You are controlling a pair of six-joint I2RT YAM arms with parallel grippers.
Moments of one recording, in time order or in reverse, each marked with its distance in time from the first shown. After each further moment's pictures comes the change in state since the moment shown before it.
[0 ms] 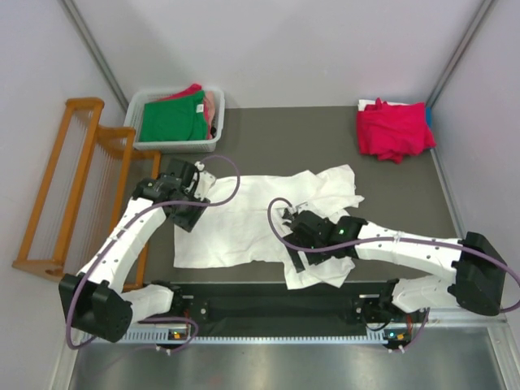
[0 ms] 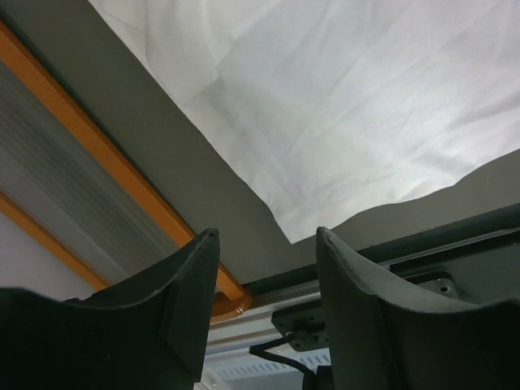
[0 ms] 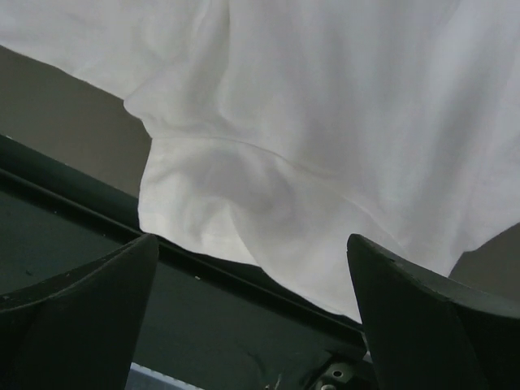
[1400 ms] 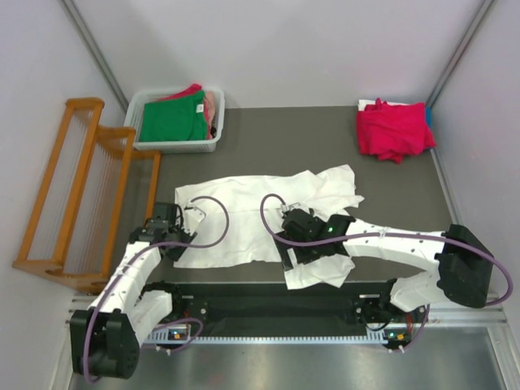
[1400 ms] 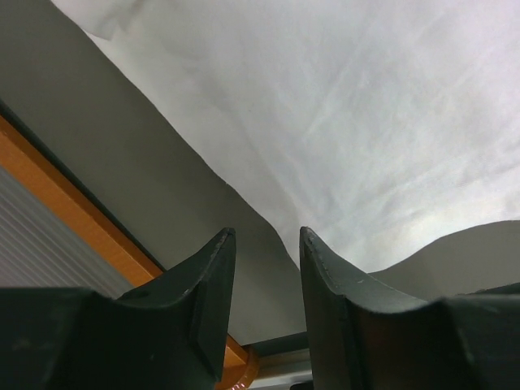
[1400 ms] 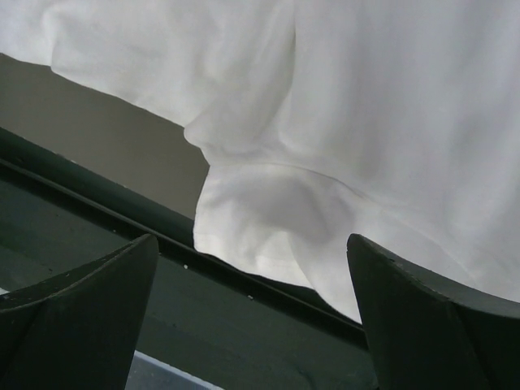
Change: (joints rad) left arm 0.223 -0.245 -0.571 0.373 0.062 0.286; right arm 0.011 0.105 0.034 0.085 -0.075 0.082
